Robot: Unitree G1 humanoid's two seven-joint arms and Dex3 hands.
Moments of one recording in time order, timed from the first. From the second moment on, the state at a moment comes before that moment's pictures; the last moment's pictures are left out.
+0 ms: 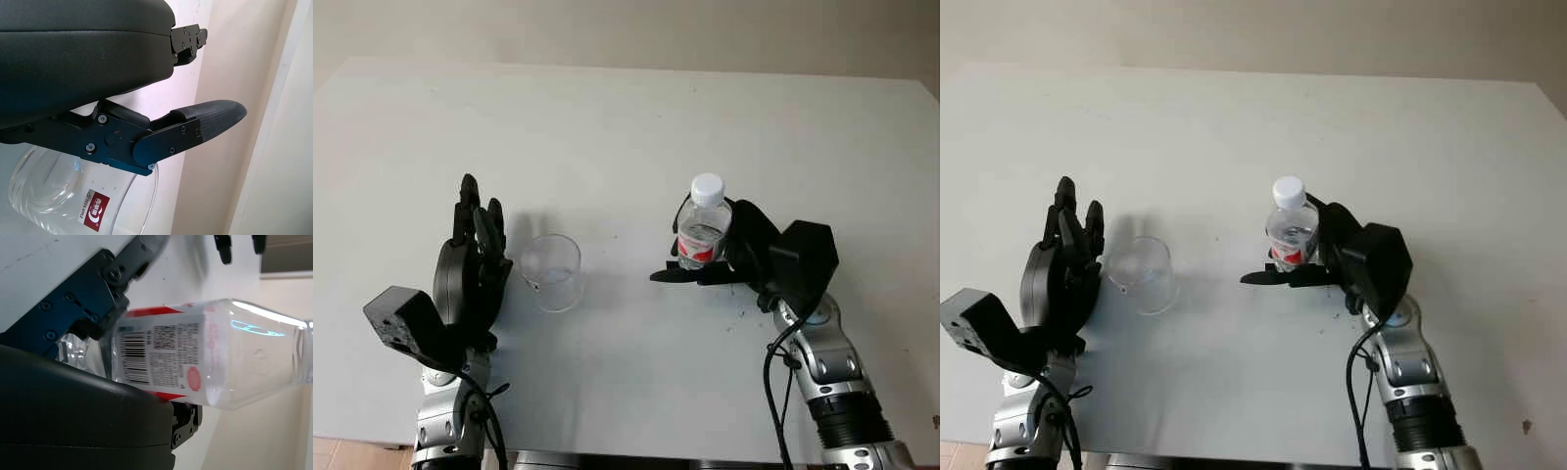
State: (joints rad) left arm -0.11 0.05 0.22 0.06 -0.27 -0.10 -0.15; right arm -0.29 -0.24 -0.01 0.26 0.07 -0.06 0.28
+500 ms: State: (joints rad) left arm -0.11 0.06 0.22 0.06 -0.27 -0.10 -0.16; right arm -0.24 -0.21 -0.04 0.30 0.09 -0.12 0.27
